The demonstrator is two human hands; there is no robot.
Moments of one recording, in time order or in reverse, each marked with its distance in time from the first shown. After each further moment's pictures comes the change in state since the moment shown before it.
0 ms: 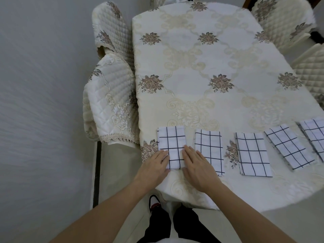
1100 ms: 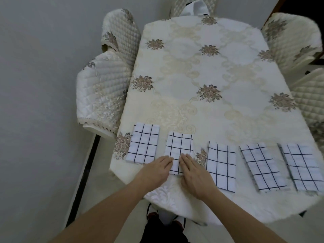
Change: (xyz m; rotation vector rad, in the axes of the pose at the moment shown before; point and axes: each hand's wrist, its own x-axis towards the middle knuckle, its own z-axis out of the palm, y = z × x) left_hand 0.067 0.137 0.036 0.071 -0.049 0.012; right_hand -0.060 0.133 -0.010 0.005 -0.097 -0.198
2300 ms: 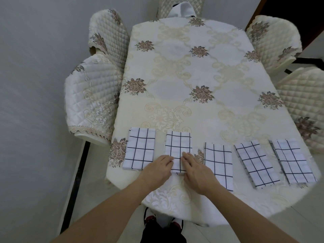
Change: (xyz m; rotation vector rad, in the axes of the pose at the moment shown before) left_hand 0.019 -0.012 0.002 -0.109 0.044 -0.007; right_hand 0.009 0.015 0.000 0.026 0.120 0.042
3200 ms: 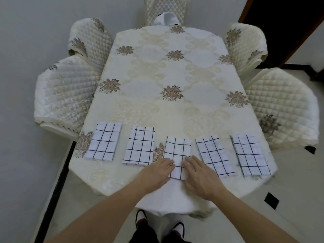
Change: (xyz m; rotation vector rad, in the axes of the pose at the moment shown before) left_hand 0.070 0.145 0.021 0.025 -0.018 0.097; right_hand -0.122 0.137 -0.030 -0.085 -0.002 -0.090
